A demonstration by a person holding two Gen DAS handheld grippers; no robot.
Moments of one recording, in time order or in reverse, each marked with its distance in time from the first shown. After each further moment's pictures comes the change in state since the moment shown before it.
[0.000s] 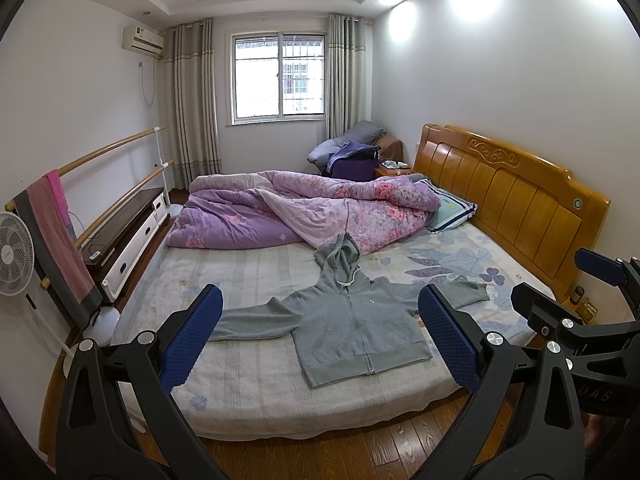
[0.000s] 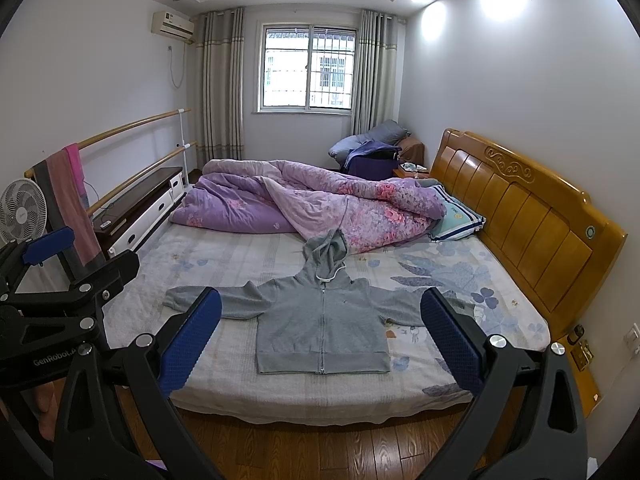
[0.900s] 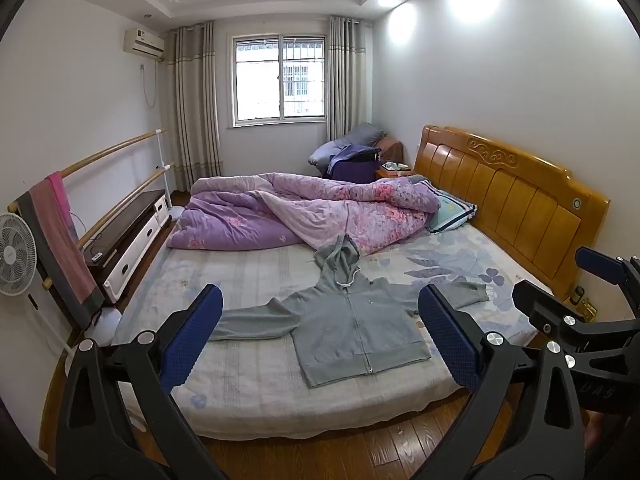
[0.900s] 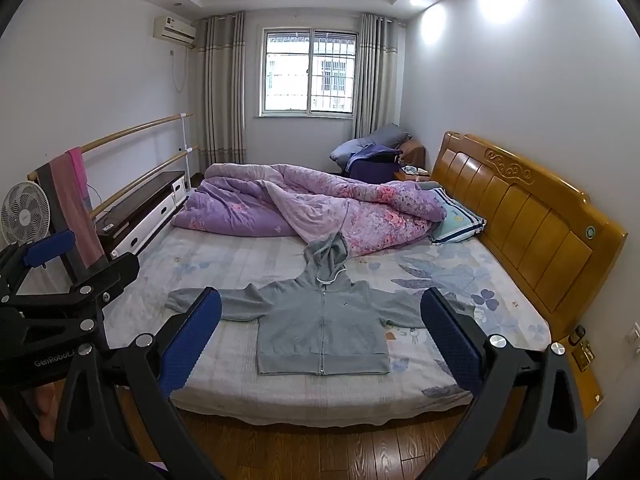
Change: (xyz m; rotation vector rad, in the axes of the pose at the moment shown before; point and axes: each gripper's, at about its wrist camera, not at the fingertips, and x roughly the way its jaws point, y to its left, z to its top) left arm -0.013 -0.004 0.011 0.003 -0.011 0.000; right arm -0.006 -0.002 0.000 0.000 -0.020 0.002
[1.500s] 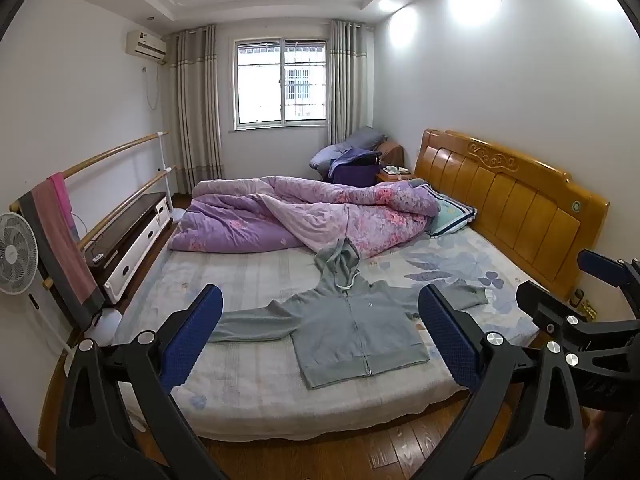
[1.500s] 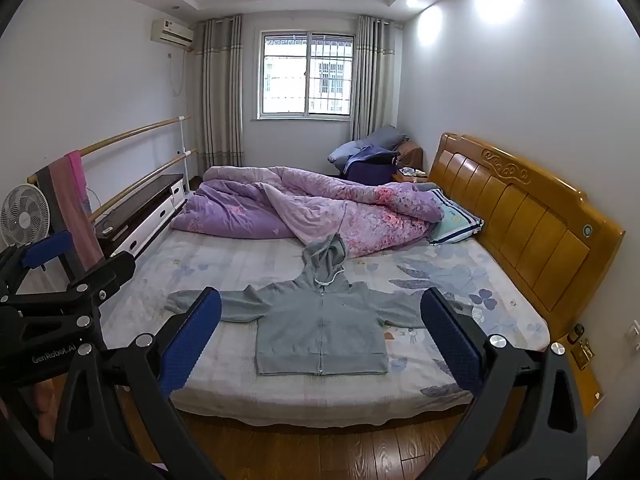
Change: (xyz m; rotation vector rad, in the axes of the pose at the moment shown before) left arm -0.002 0.000 0.001 -0.007 -0.022 -0.004; right arm -0.004 -0.003 0.005 0.003 -0.010 -0.004
